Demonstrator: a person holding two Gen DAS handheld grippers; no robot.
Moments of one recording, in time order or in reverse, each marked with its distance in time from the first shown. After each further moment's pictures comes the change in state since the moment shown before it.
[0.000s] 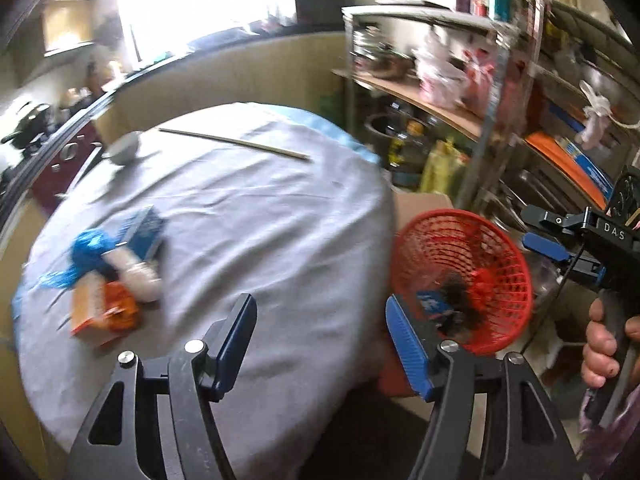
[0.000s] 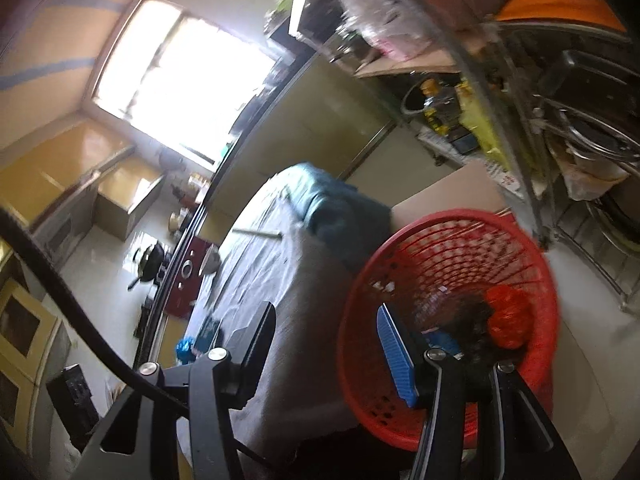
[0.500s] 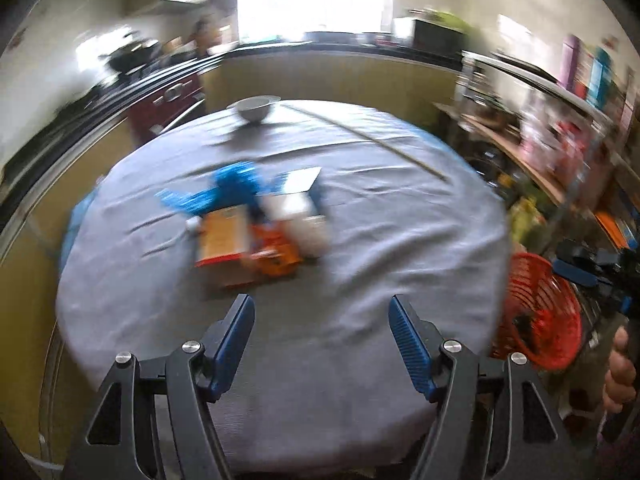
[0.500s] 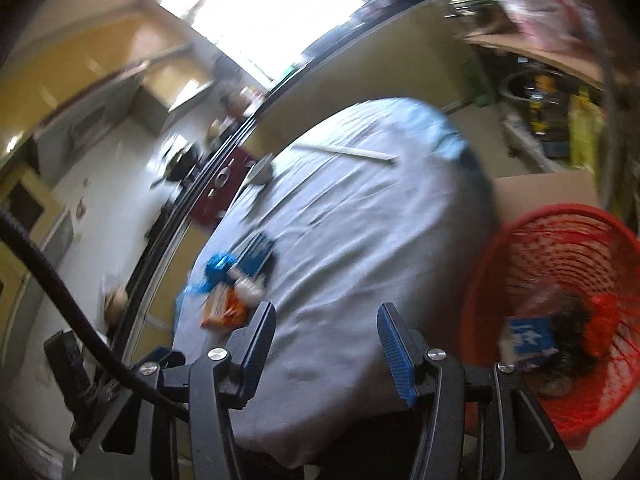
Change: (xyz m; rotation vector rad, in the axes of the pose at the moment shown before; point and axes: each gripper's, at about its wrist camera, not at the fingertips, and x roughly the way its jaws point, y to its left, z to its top) left arm -0.036 0.148 -0.058 -0.316 -0.042 0.165; right arm 0.074 0.135 -0.052 -0.307 0.220 0.069
